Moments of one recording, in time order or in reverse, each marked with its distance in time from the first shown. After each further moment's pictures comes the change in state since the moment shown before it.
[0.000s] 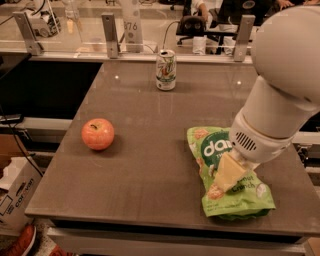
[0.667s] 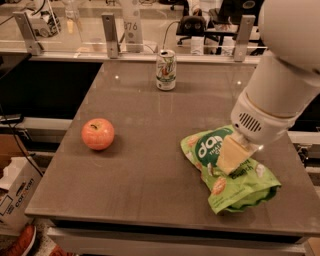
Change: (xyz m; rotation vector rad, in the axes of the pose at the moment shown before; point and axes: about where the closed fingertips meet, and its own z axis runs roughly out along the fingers) arm -0.018 -0.008 -0.029 0.014 -0.042 -0.058
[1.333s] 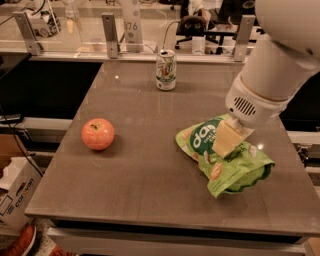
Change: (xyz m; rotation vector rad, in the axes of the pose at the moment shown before) arm -0.027 -0.010 -0.009 -0.008 -0.044 -0.047
